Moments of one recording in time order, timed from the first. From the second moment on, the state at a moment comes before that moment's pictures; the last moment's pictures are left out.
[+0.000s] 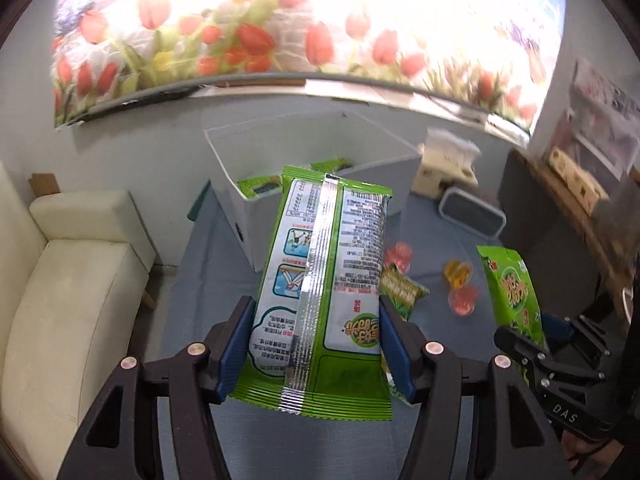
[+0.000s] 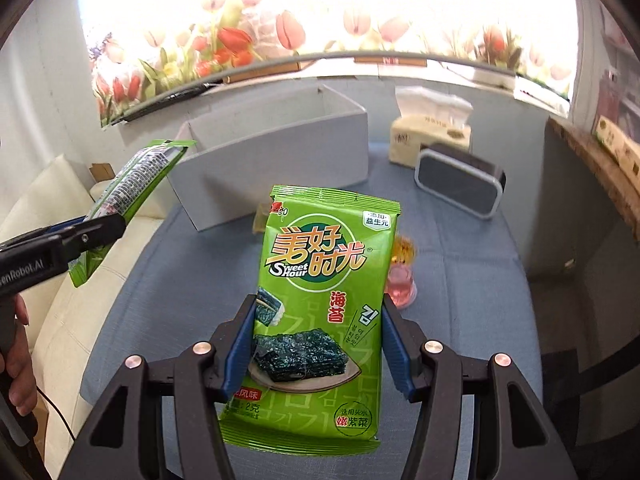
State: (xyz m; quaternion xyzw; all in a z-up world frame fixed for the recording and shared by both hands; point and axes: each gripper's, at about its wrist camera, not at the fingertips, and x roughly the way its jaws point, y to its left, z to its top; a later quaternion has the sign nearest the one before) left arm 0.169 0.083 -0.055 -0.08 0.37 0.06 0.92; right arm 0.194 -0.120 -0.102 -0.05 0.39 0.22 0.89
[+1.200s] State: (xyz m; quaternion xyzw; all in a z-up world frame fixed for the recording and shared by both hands) left arm 0.361 0.191 -0.001 -0.11 0.36 0.04 0.93; right arm 0.450 0.015 -0.020 -0.07 0.37 0.31 0.87
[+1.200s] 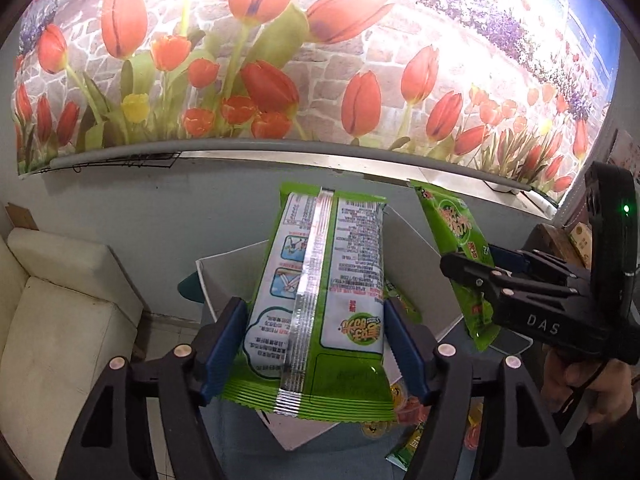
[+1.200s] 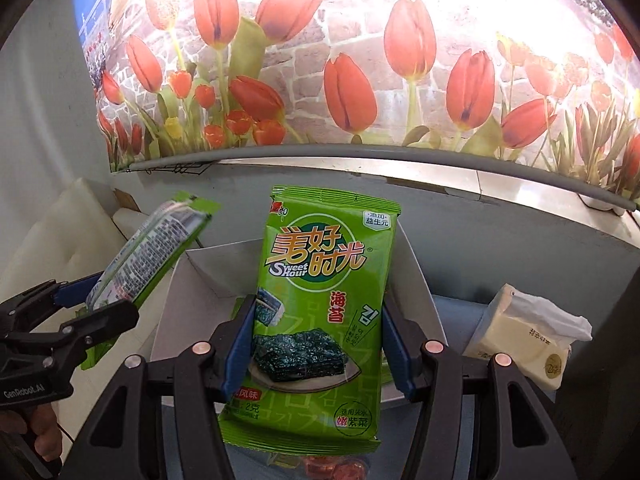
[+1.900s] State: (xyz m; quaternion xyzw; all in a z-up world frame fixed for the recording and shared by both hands) left arm 0.337 0.189 -0.009 -0.08 0.36 0.06 0.93; right arm 0.451 0.007 -0.032 -0.07 0.37 0.30 0.88
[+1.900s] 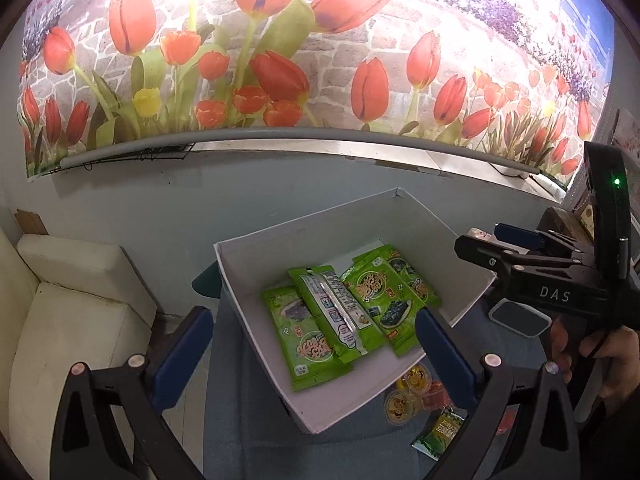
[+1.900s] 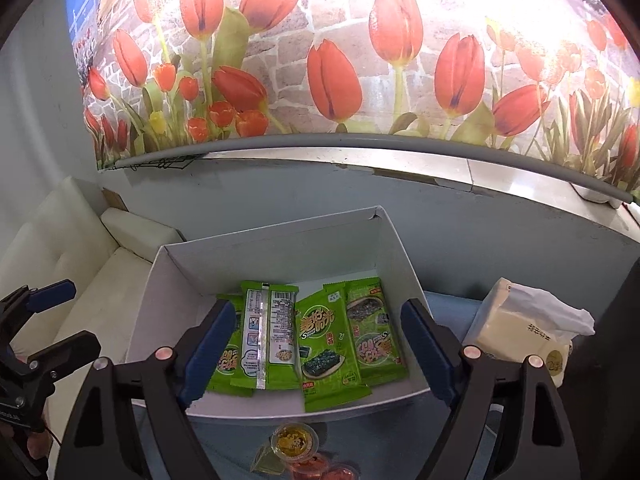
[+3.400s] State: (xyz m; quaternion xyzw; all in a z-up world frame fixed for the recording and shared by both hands) left arm 0.176 0.014 -0.155 -0.06 0.45 -0.02 0.89; right arm 0.276 -0.161 -0.182 -0.05 0.42 0.19 0.89
